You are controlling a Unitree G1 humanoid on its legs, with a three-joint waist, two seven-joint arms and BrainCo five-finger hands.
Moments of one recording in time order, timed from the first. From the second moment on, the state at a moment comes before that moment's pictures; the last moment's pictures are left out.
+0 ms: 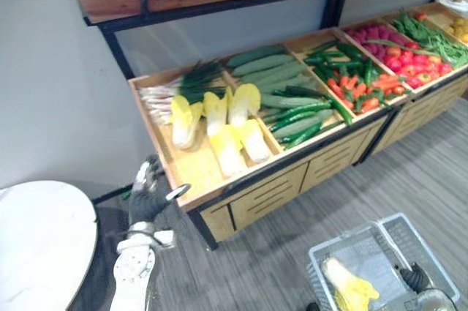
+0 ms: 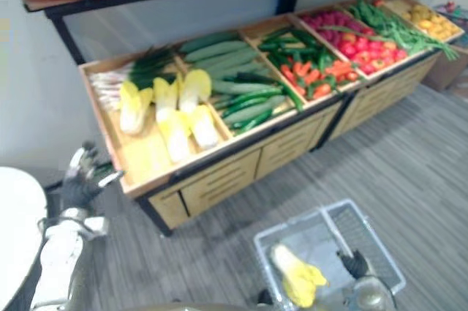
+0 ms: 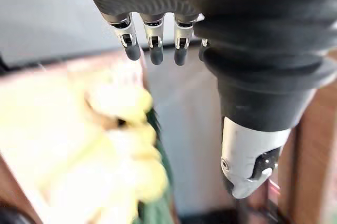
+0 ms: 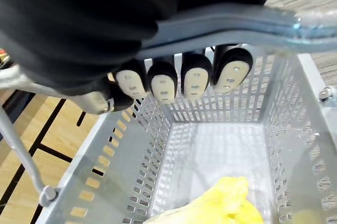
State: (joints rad) left arm 0.20 0.18 0.31 0.04 -0.02 -0.17 0.09; right arm 0.13 -0.36 -0.36 0.87 -0.47 -0.17 -0.01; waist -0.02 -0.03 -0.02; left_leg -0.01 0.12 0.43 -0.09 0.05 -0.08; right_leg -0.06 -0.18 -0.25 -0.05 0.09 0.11
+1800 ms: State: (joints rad) left arm 0.08 0.10 0.24 1.07 0.25 -0.11 0.21; right arm 0.11 -0.20 -0.23 1.04 -0.23 -0.15 -0.15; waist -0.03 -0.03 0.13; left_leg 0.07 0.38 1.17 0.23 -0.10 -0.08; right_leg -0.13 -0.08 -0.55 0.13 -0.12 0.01
